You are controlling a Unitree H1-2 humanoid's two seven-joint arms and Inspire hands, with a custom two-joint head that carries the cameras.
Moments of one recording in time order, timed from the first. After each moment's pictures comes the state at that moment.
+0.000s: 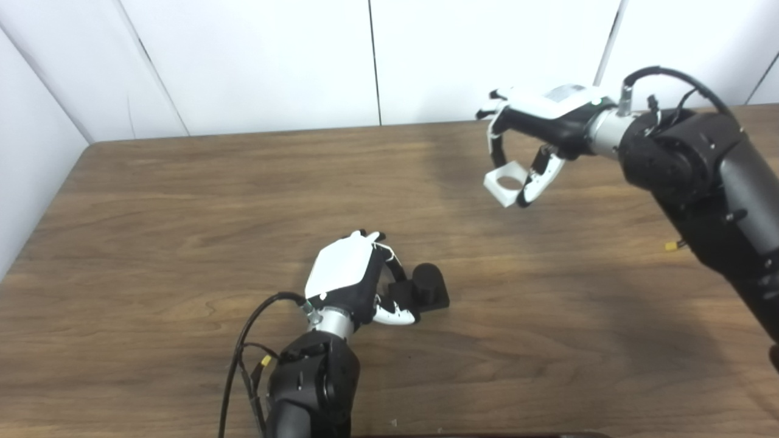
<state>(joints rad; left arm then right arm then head) -0.04 -0.11 -0.28 -0.41 1.38 0.41 -0.63 -0.75 -0.53 0.41 -0.21 -0.78 0.15 0.81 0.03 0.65</state>
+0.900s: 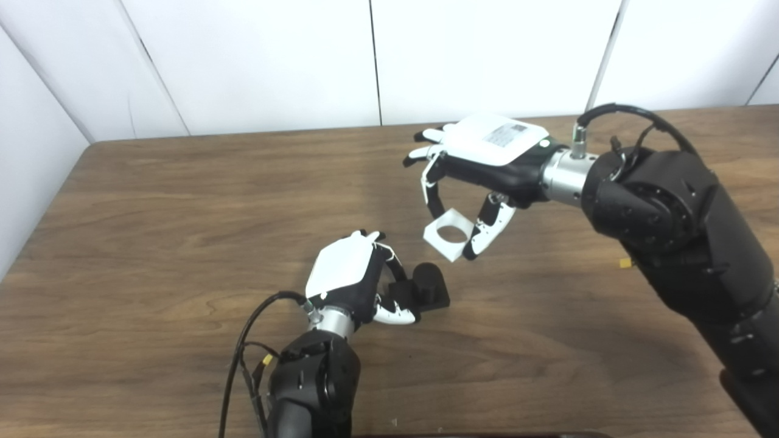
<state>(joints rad) -0.04 -0.11 -0.28 -0.41 1.38 0.42 -0.65 -0.70 -0.40 0.43 -0.42 -0.74 0.19 0.93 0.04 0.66</state>
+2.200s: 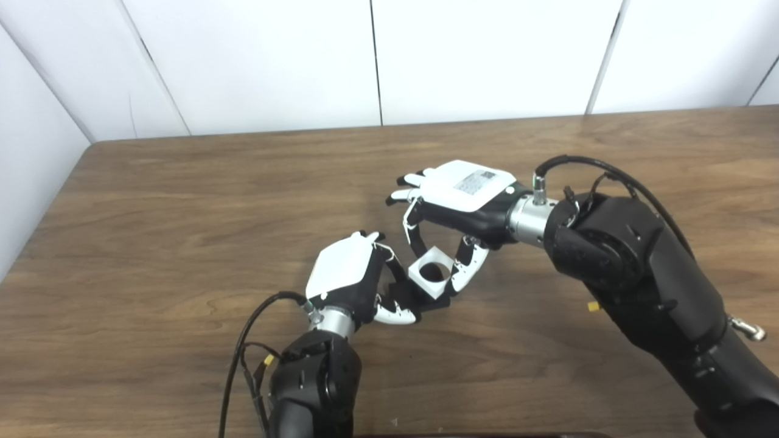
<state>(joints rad) -0.04 -0.12 -0.28 -0.41 1.38 0.42 -0.64 -0.60 -0.34 0.48 -0.36 -0.84 0.11 0.90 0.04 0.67</state>
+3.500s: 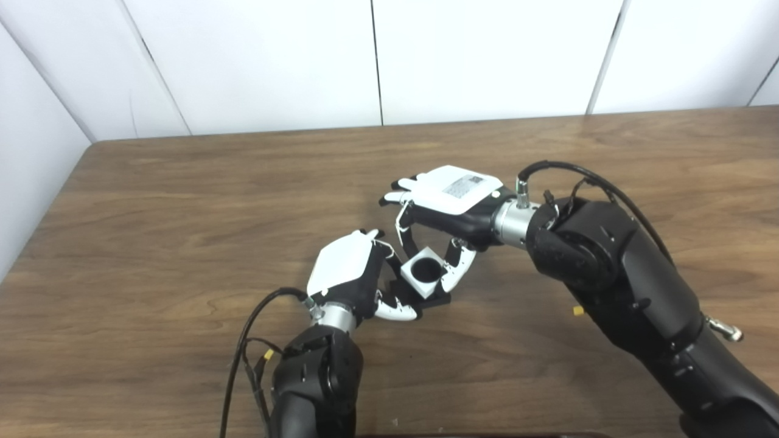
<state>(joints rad) -0.06 -0.13 -0.27 -0.39 1.37 0.45 -0.63 -0.60 -0.30 0.50 -0.29 -0.87 0.10 0.86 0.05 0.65</state>
